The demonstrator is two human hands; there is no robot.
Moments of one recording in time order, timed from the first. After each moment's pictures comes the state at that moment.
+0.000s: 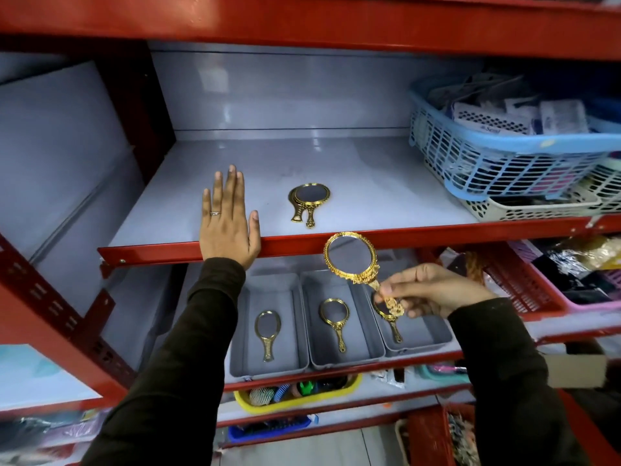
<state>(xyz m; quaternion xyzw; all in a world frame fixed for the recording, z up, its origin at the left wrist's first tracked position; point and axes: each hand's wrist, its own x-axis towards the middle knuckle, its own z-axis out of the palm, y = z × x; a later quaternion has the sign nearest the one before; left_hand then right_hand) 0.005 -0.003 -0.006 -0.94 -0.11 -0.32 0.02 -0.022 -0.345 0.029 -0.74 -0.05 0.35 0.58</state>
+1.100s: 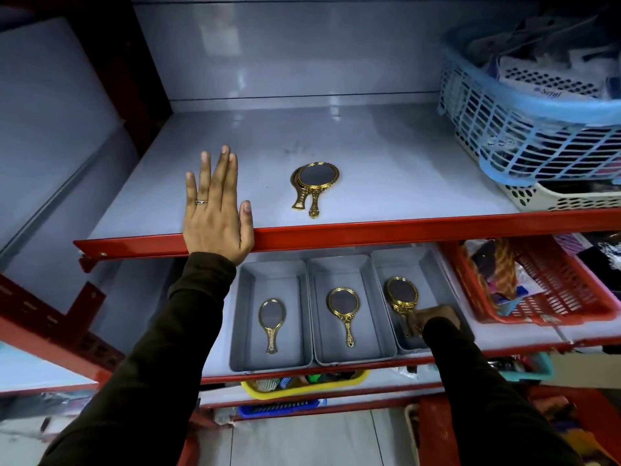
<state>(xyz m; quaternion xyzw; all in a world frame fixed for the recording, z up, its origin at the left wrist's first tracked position) 0.016 0.000 -0.013 -0.92 -0.08 -0.39 0.05 0.076 -0.391 -0.199 -0.83 0.30 0.20 0.43</state>
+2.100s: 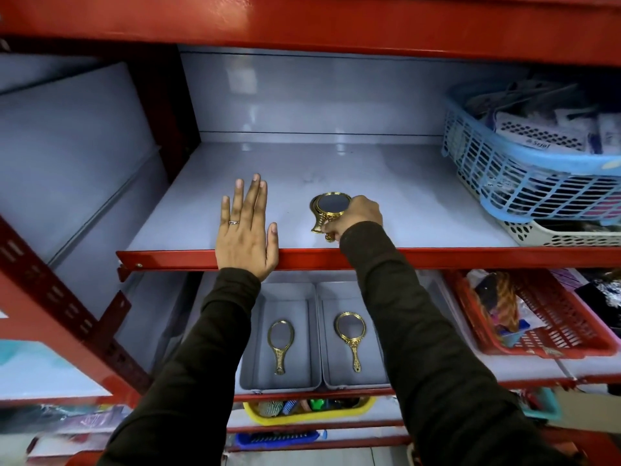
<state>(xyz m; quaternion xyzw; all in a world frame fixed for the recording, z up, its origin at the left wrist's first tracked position) 0.009 -0.001 -0.006 -0.93 -0.09 -0.36 0.03 0.117 -0.169 0.030 -0.92 0.02 0.05 0.40</state>
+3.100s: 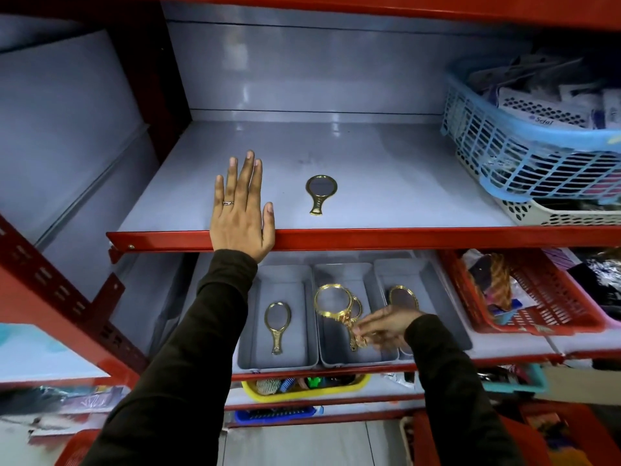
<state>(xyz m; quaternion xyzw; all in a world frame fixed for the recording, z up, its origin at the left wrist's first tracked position) 0.012 0.000 -0.009 -0.93 -0.10 -0.36 0.03 0.019 -0.296 -0.101 -0.75 0.08 0.47 0.46</state>
